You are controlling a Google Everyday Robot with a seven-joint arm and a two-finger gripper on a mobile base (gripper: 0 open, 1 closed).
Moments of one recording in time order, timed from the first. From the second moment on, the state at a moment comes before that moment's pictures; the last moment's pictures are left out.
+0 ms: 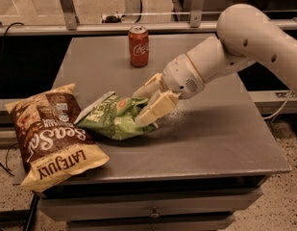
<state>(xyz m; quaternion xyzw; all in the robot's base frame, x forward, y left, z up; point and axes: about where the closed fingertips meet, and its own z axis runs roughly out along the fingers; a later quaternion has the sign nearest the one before) 0.487 0.000 0.874 -0.63 0.63 0.38 0.27</state>
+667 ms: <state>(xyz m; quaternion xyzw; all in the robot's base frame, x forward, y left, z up) 0.501 -0.045 0.895 -0.63 0.64 0.33 0.29</state>
